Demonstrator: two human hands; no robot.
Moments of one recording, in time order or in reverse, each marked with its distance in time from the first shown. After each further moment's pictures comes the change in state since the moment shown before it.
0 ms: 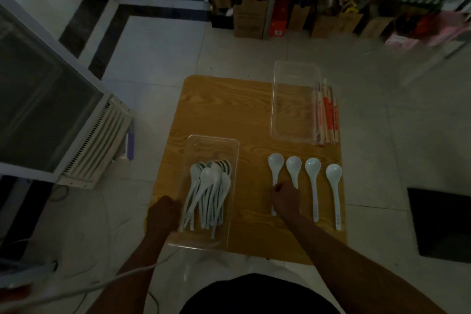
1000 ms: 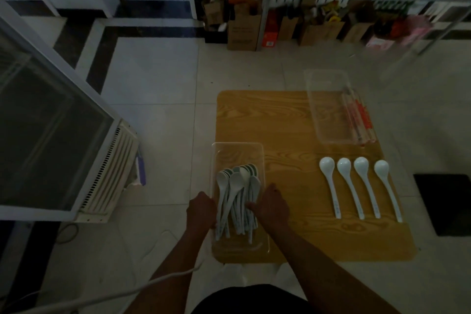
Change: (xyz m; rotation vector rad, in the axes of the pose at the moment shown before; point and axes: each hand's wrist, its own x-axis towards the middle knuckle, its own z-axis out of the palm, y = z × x) left_hand 0.092 -0.023 -0.091 0.019 -0.168 0.197; right_hand -0.081 -0.156 0.167 -0.306 -0.032 0.053
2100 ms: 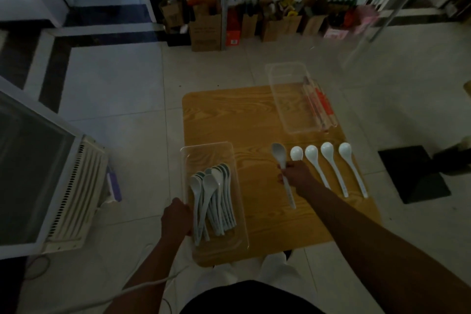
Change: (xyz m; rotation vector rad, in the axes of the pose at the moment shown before) left_hand 0.002 0.000 0.005 0.044 0.012 0.060; right_hand 0.063 0.097 -0.105 0.752 0.011 0.128
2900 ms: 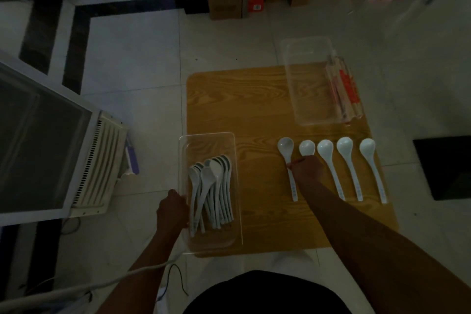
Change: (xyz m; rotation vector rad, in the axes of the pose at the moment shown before) left_hand 0.003 0.012 0.009 0.072 0.053 -0.184; right_hand 0.058 0.017 0.004 -0.423 0.220 0.081
